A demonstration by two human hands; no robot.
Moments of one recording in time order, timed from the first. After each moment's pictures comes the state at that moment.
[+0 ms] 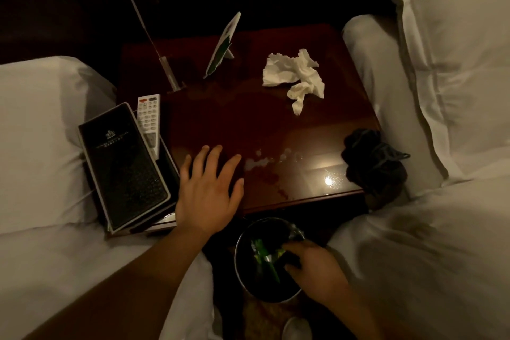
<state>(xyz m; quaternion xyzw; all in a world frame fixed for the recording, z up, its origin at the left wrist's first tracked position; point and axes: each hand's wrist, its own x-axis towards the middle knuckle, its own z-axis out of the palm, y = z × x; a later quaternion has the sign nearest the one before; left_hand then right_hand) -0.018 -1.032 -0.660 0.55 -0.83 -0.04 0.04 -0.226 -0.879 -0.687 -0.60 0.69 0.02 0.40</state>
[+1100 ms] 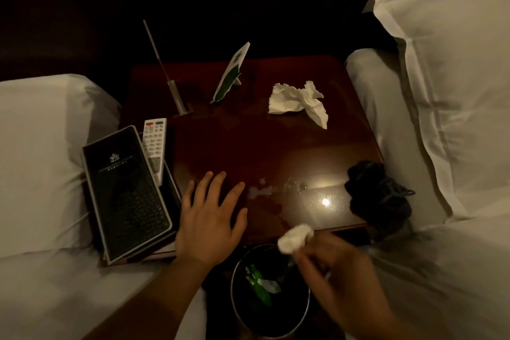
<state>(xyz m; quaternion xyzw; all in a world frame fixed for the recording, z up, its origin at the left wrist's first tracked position) -0.017 -1.032 -0.662 0.55 -0.83 -0.05 0.06 -0.232 -0.925 -0.573 -0.67 0.63 -0.29 0.26</state>
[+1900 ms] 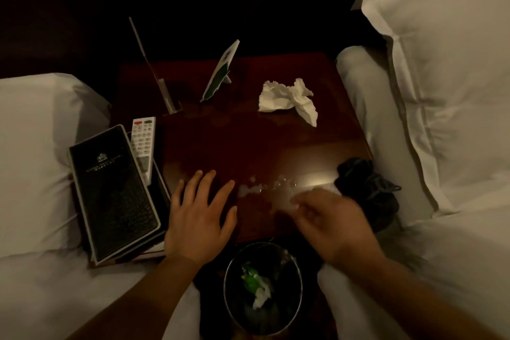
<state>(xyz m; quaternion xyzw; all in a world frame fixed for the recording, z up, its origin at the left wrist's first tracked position) -0.018 -1.033 -0.657 0.55 -0.83 -0.06 0.05 -0.257 -0.974 -0.568 -0.66 0.69 -0.18 0.25</state>
